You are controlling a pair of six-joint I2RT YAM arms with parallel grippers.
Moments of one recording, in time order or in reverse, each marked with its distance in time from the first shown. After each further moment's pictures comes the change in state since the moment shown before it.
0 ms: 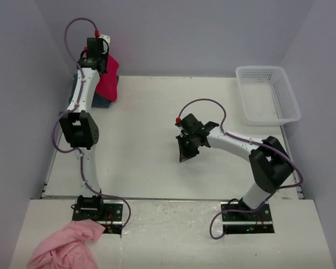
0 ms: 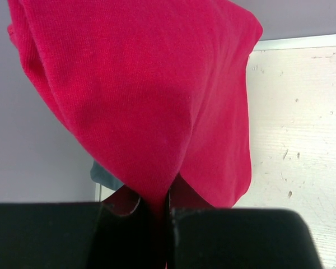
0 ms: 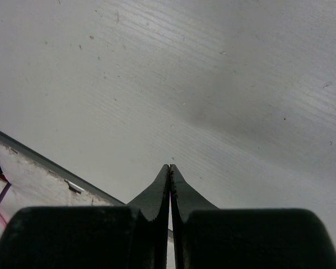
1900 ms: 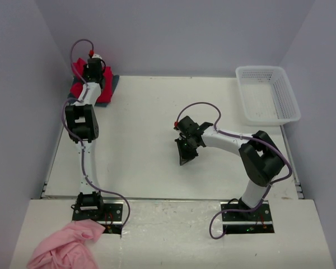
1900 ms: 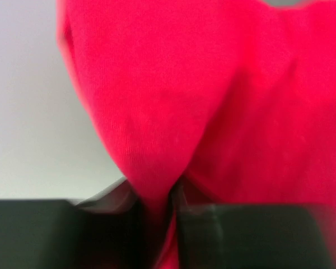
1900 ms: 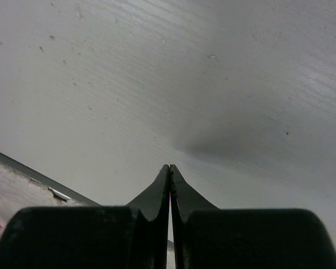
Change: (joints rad) left arm 0.096 0.265 -0.148 0.519 -0.361 0.192; right arm 0.000 0.097 0.010 0.000 -0.005 -0.009
